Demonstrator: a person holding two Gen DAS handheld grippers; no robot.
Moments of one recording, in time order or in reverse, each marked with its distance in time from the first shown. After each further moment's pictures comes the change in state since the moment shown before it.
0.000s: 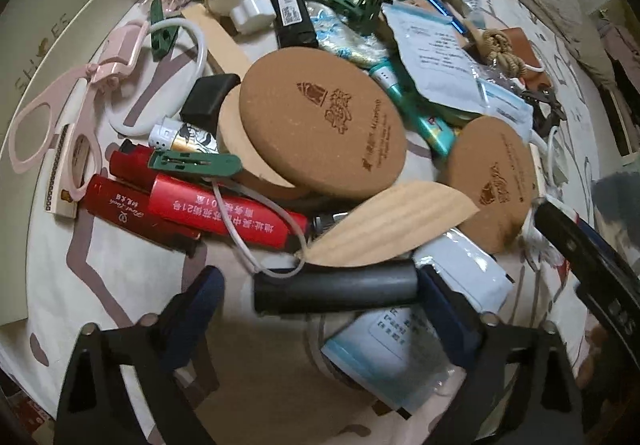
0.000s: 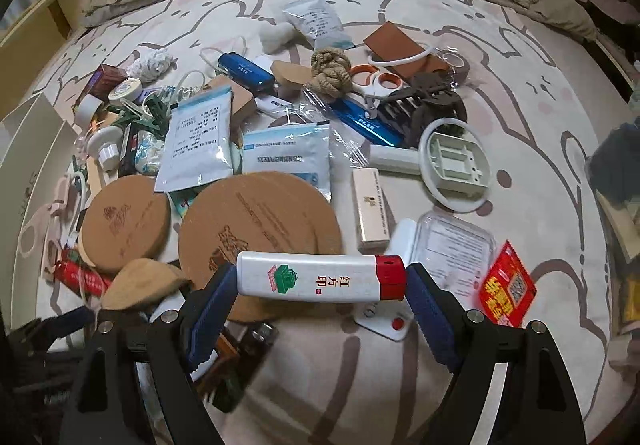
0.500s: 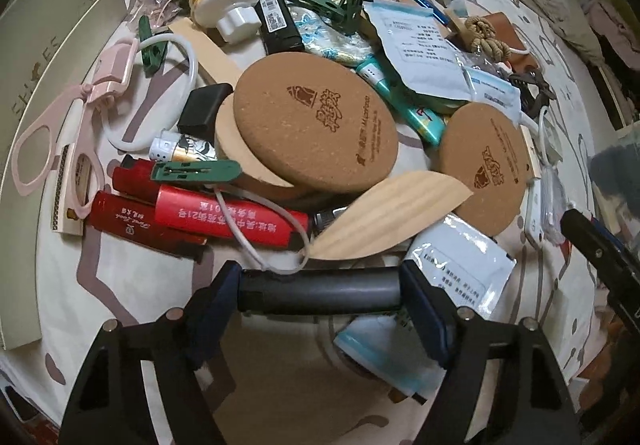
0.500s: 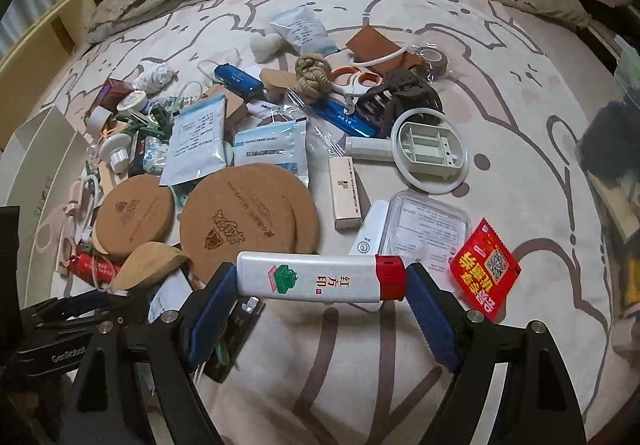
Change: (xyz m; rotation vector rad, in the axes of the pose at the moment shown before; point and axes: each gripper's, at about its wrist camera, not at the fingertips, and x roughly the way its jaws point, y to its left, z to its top) left arm -0.011 0.006 -0.007 0.098 -0.003 -0.004; right arm -0.023 -0.021 -0.015 0.041 -0.026 0.042
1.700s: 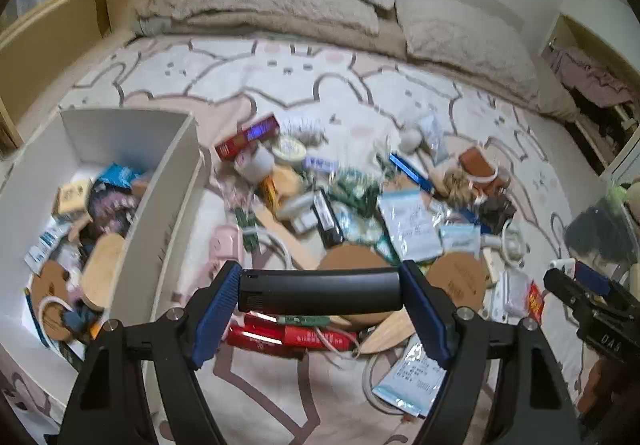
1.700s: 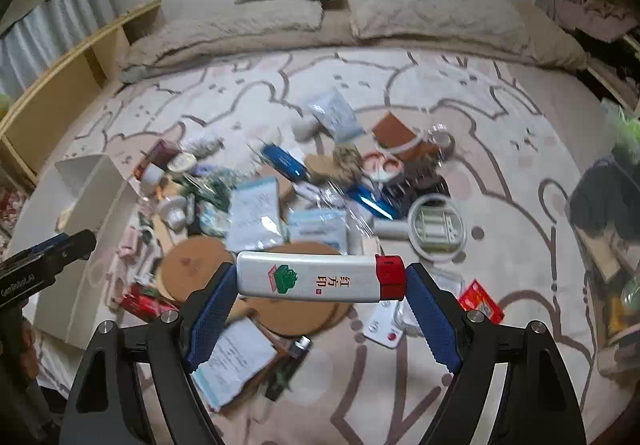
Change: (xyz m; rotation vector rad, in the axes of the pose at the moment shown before) left arm -0.140 0.019 0.040 0.038 -0.434 0.027; right arm -0.077 0.029 0.029 -0.028 -0.206 0.058
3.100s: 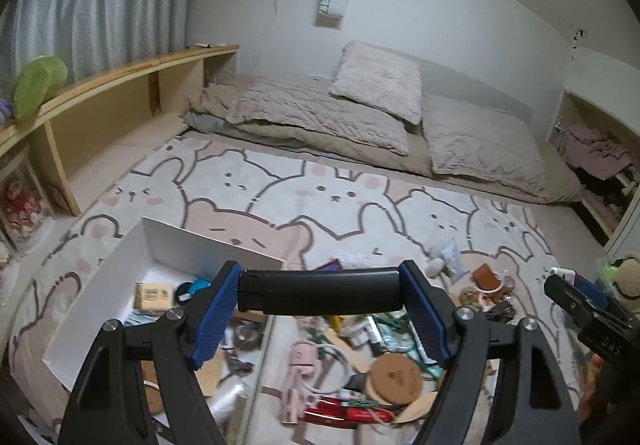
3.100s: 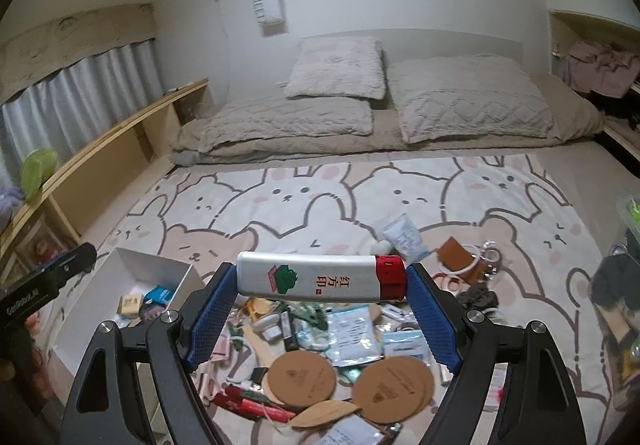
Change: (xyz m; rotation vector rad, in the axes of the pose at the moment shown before) left arm -0.109 0.069 0.061 -0.043 -0.329 0.077; right arm -0.059 0.092 0.065 -0.017 -0.278 0.111
